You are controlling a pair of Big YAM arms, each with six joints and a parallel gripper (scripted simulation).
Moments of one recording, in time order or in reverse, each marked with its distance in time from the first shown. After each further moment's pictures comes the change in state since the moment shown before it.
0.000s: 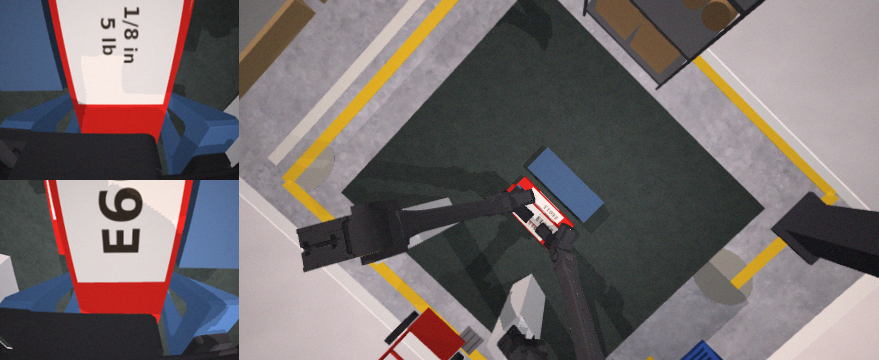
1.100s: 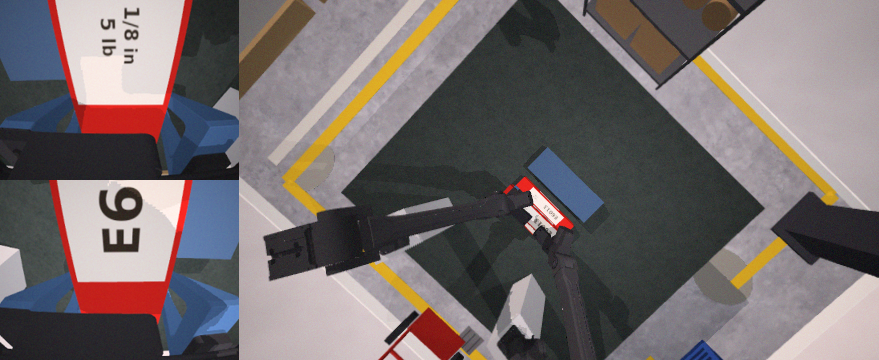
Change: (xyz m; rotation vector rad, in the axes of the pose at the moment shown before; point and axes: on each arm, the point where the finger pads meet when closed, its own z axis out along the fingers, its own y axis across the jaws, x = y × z) left arm 0.001 -0.003 -0.040 -0.001 0.003 -0.001; right arm -0.001 0.003 -0.042 0.004 -0.002 -0.003
